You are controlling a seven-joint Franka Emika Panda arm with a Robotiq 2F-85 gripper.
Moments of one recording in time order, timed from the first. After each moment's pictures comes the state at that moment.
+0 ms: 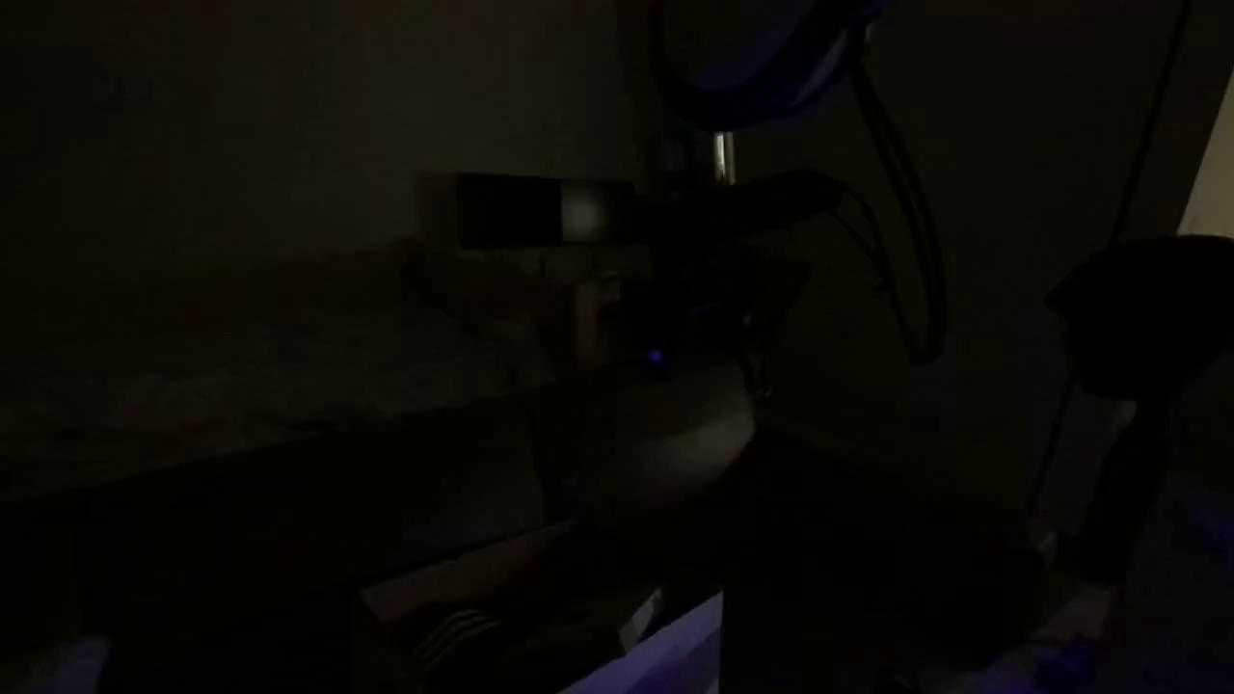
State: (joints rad) arm 0.06 -0.52 0.40 -2.51 -0.03 1.98 0.46
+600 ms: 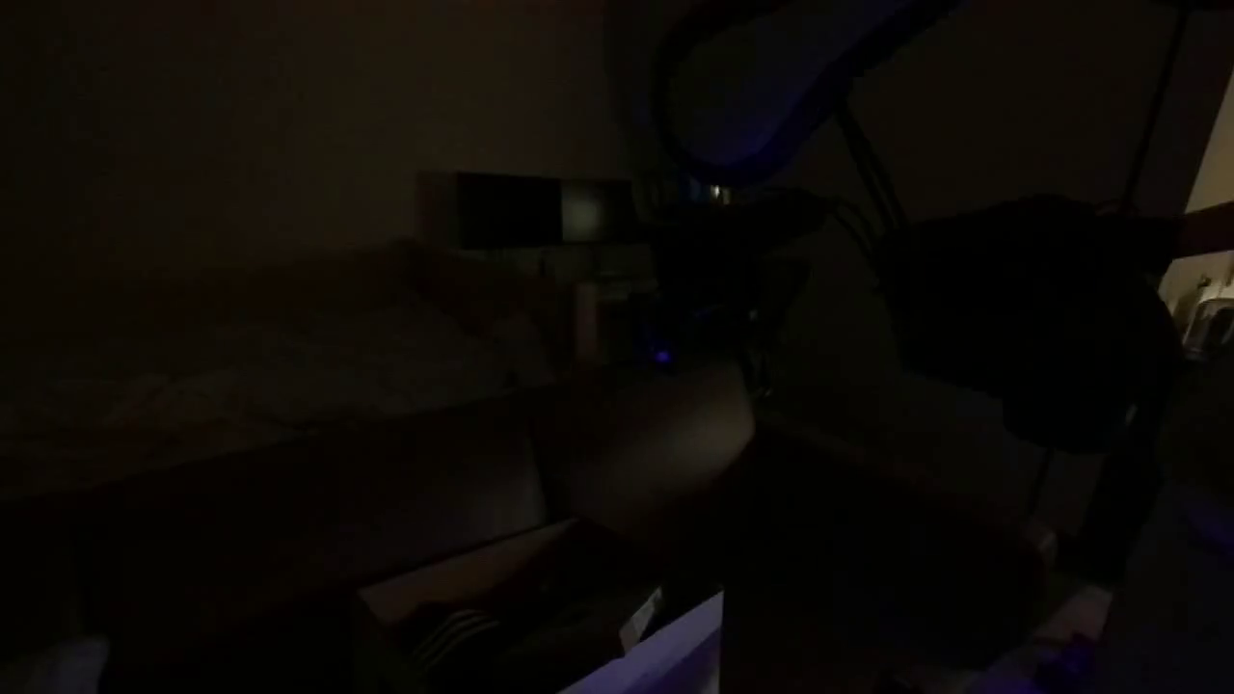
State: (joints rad) arm 0.00 -0.45 0.41 -2.51 -0.25 2.05 0.69
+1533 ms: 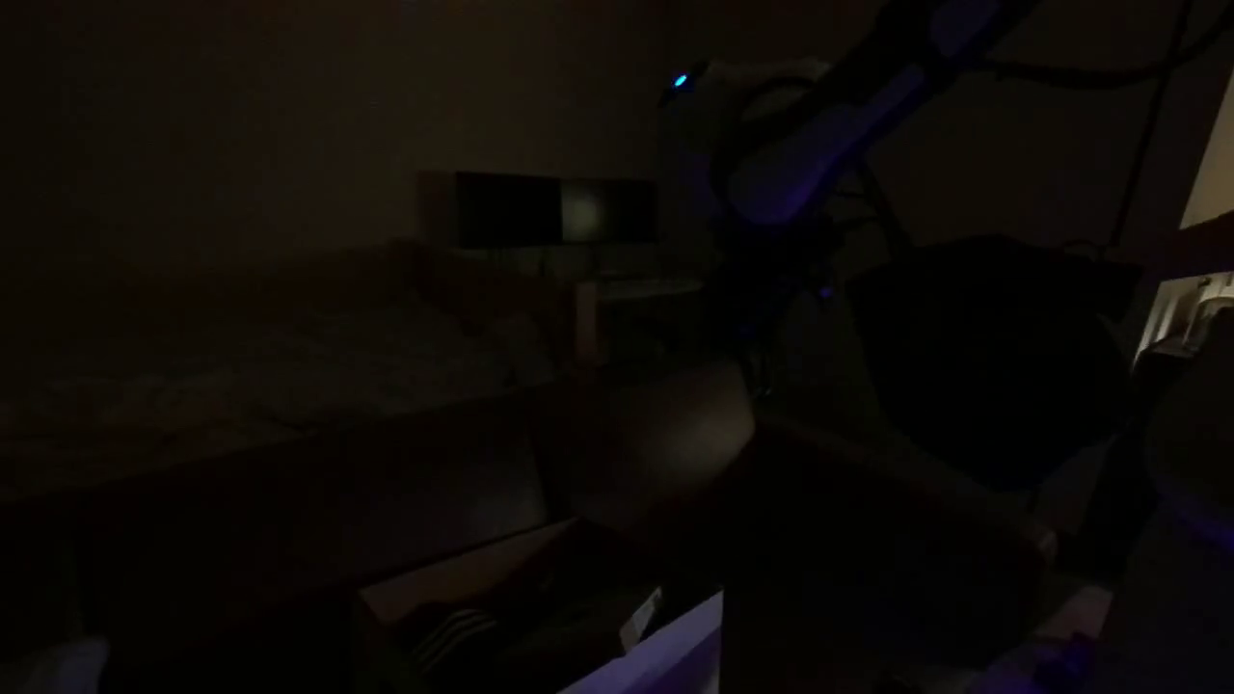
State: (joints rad) arm -0.04 -0.29 0.14 -2.44 -0.67 2.01 1.03
